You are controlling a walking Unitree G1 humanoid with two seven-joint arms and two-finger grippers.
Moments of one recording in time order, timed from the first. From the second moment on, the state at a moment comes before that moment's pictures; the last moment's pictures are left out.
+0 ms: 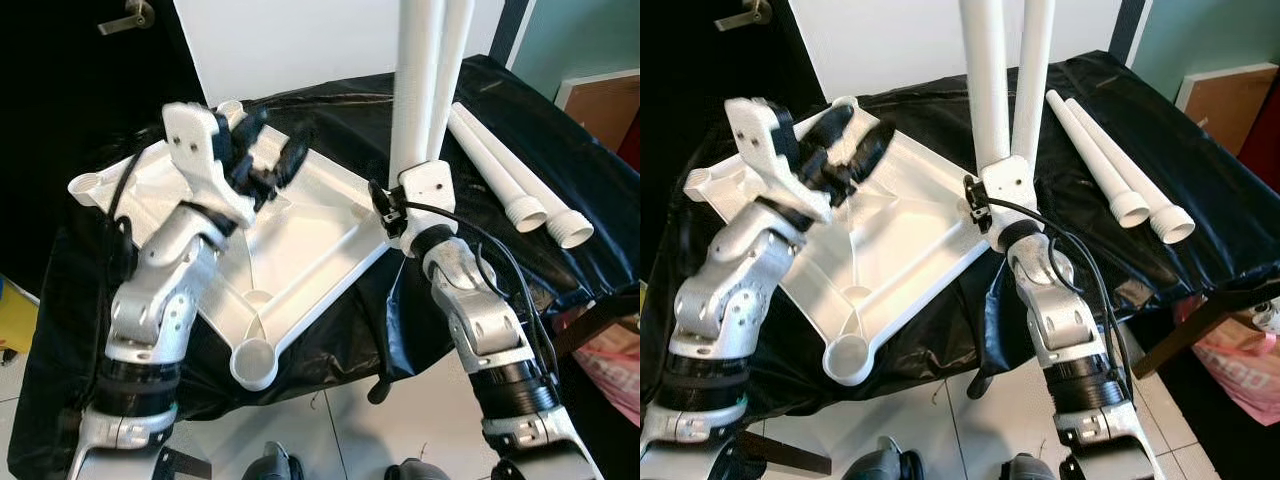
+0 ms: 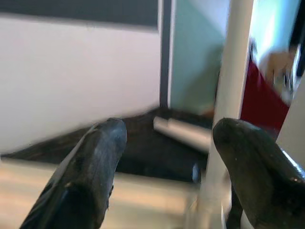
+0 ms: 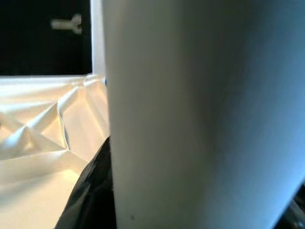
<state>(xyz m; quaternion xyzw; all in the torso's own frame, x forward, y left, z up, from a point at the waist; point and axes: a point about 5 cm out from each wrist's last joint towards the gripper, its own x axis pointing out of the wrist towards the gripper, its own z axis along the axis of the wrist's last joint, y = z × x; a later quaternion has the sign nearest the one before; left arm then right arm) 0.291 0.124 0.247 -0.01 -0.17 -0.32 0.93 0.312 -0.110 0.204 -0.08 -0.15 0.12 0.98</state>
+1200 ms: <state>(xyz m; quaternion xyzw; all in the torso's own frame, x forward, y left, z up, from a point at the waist) 0.206 0.223 0.140 0.18 0.25 -0.51 0.80 0.288 -0.133 0.200 -0.08 -0.17 0.15 0.97</state>
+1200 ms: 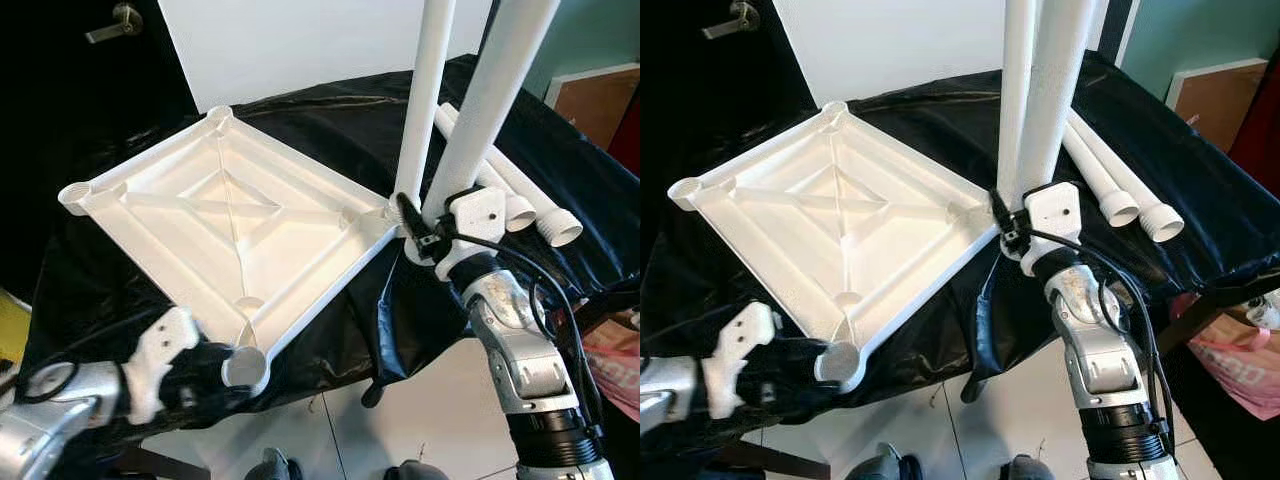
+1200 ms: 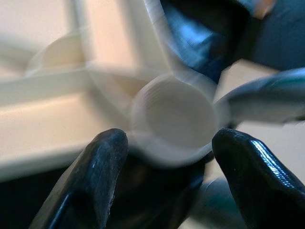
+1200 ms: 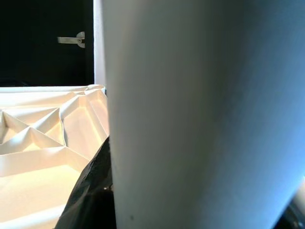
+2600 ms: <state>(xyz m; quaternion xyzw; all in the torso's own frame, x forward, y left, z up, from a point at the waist) 0.330 0.251 0.166 0.36 0.09 -0.45 0.81 0.287 -0.140 0.203 -0.10 -0.19 0.16 0.96</state>
